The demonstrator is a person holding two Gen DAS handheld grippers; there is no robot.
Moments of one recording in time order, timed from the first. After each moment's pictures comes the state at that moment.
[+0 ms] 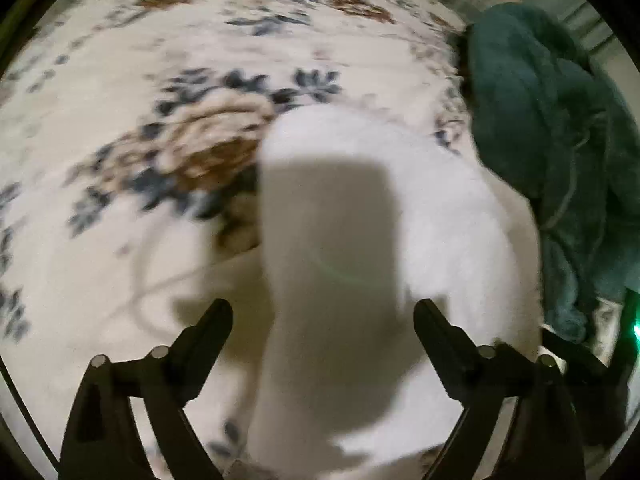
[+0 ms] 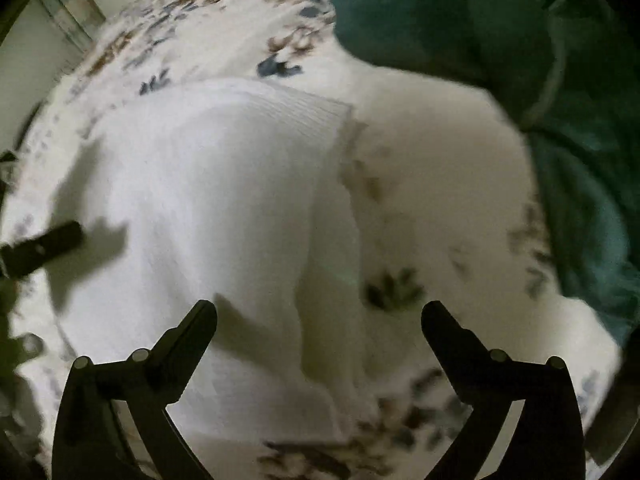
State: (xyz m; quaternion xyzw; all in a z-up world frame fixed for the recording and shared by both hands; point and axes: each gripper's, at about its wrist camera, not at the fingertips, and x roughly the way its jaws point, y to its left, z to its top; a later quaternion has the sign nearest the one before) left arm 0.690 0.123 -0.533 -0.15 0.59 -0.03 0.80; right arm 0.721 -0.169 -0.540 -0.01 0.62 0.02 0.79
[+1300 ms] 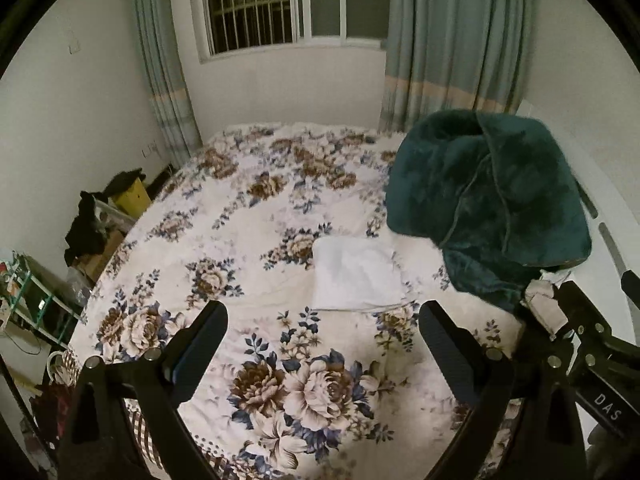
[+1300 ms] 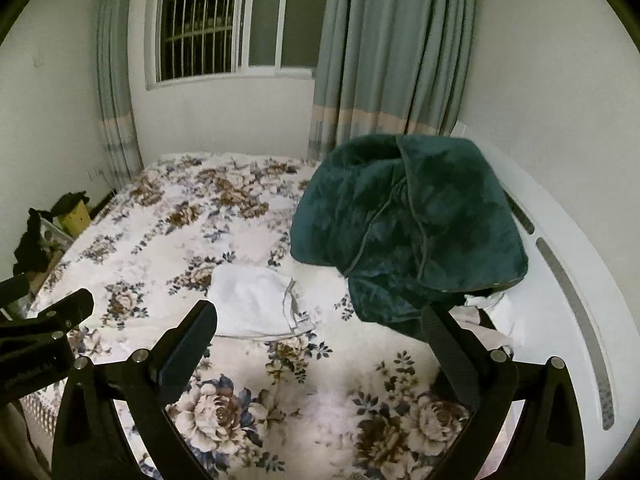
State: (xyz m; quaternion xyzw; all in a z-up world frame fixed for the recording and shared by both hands) left arm 0.322 0.046 -0.073 -0.01 0.40 0.05 0.92; right arm 0.264 -0.188 0.041 -0.04 0.34 -0.03 0.94
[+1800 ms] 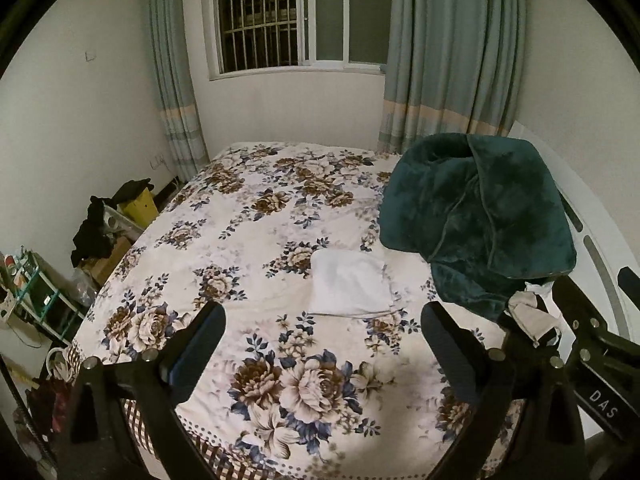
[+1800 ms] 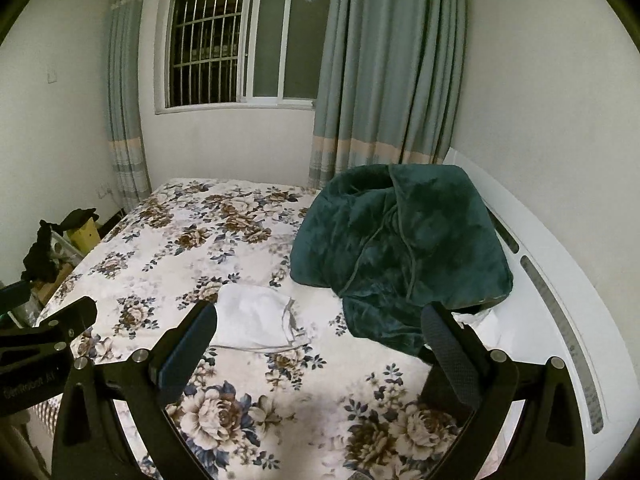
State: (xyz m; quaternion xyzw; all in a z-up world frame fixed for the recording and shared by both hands) left arm 0.264 0.031 -0.036 -0.02 0.37 0.06 0.93; right arm 0.187 -0.206 0.104 -0.04 0.30 -0.02 0.95
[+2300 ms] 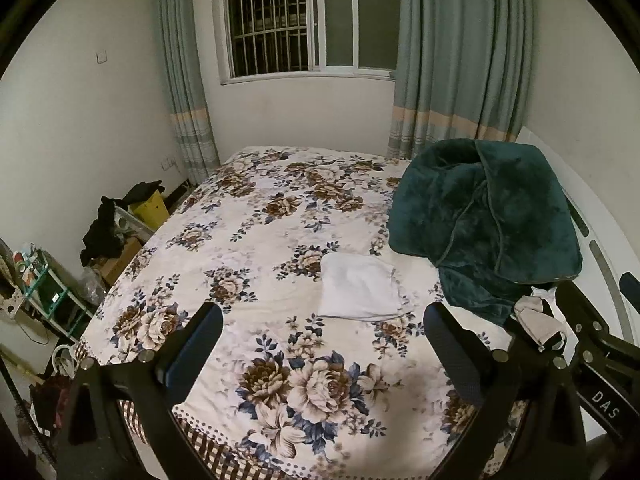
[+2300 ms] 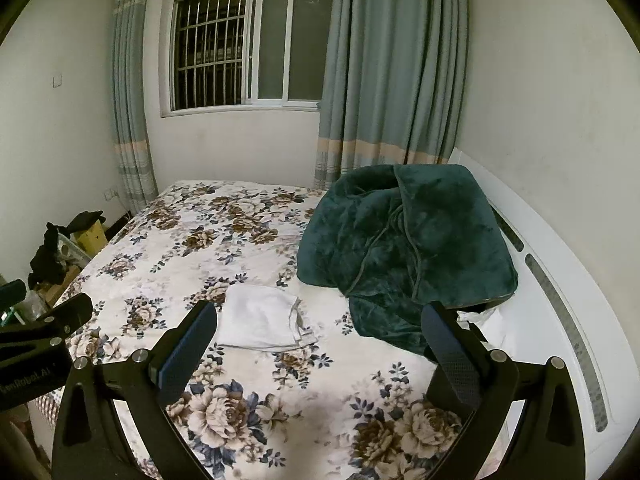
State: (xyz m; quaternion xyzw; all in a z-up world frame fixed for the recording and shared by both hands) left arm 0.252 0.033 -0.030 -0.02 0.36 0.08 0.93; right arm 0.196 -0.216 0.102 -0.04 0.30 -0.01 0.95
